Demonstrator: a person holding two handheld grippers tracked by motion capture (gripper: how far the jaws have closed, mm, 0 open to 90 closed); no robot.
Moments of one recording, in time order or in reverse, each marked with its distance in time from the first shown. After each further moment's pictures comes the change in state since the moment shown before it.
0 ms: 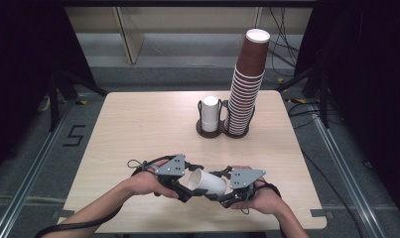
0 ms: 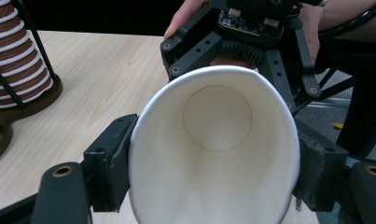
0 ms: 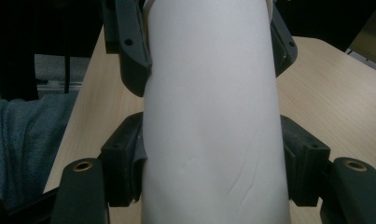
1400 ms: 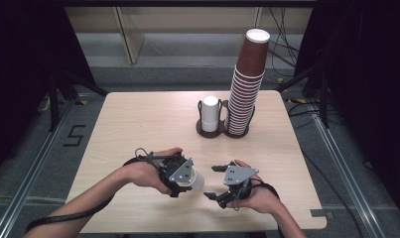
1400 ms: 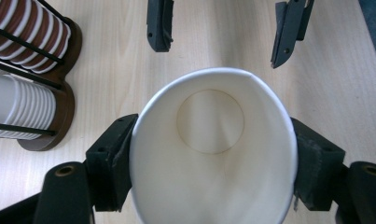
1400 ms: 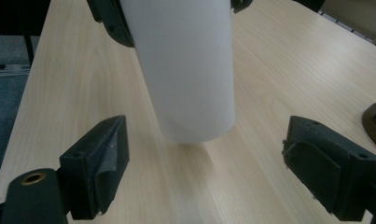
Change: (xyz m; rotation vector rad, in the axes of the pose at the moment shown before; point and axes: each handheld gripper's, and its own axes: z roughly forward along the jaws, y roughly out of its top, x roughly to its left) left arm 0.002 0.032 -0.010 0.537 0.074 0.399; right arm -0.001 -0.001 0.010 0.129 -0.111 0.075
